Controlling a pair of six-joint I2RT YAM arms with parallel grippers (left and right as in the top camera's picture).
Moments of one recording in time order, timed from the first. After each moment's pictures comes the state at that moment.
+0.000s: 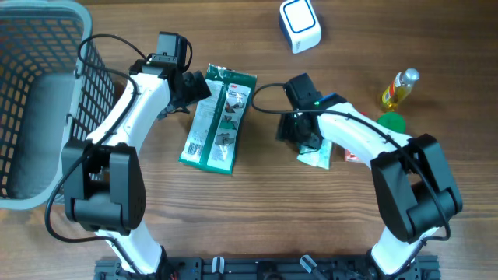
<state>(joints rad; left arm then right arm) -0.16 1.89 1.40 -0.77 -0.06 -0.57 0.45 1.89 1.14 -0.60 -0.09 0.68</state>
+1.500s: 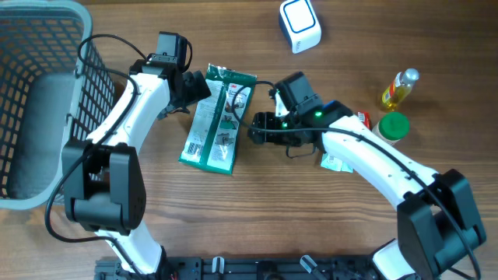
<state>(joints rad) -0.16 1.89 1.40 -0.77 -0.06 -0.57 0.56 1.70 1.13 -0.53 -0.33 0.58</state>
